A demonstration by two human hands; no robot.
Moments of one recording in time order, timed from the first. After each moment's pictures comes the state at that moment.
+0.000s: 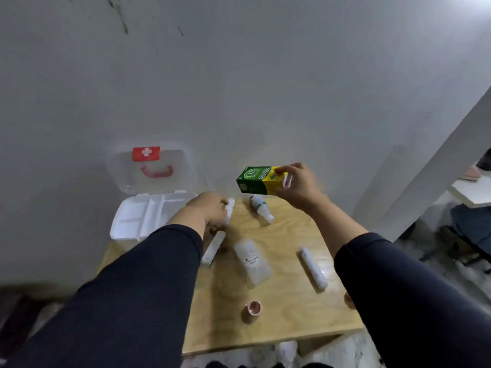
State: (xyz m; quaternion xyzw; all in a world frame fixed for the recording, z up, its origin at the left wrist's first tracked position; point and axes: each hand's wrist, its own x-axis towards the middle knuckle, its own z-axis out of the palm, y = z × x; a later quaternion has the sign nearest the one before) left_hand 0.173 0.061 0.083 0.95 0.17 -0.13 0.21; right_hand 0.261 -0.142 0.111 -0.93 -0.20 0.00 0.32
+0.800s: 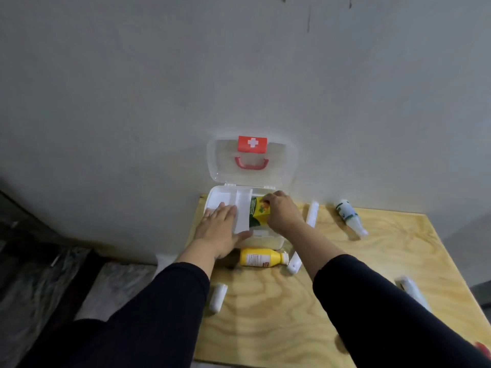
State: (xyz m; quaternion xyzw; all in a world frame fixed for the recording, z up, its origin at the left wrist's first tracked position) left_hand 0.068 0.225 0.002 0.97 0.18 -0.12 0.11; right_hand 0.187 0.100 0.030 -0.92 -0.33 0.13 0.15
